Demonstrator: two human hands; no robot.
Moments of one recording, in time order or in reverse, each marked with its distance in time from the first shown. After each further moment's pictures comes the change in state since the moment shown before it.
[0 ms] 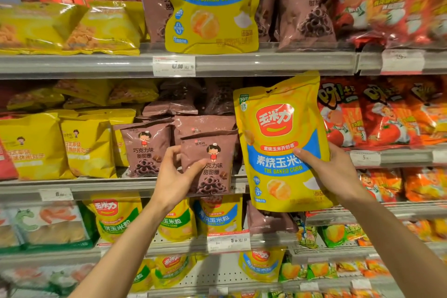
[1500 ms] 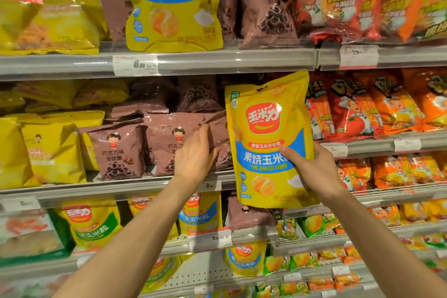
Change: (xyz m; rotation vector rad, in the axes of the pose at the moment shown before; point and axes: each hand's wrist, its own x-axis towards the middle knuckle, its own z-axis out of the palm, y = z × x) left_hand 0.024 0.037 0.105 0.942 -0.010 0.410; right_hand -0.007 0.013 -0.030 0.031 0.090 0.053
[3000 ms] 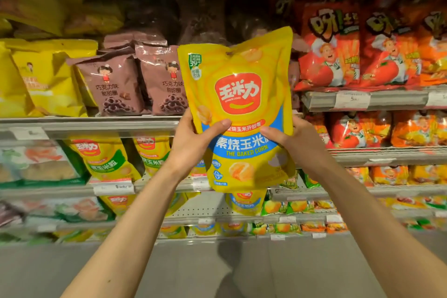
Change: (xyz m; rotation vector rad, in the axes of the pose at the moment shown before) left_hand -0.093 0.017 -0.017 -1.268 -0.123 -0.473; right_hand -0.032 0.033 0.023 -0.052 -0.325 0.078
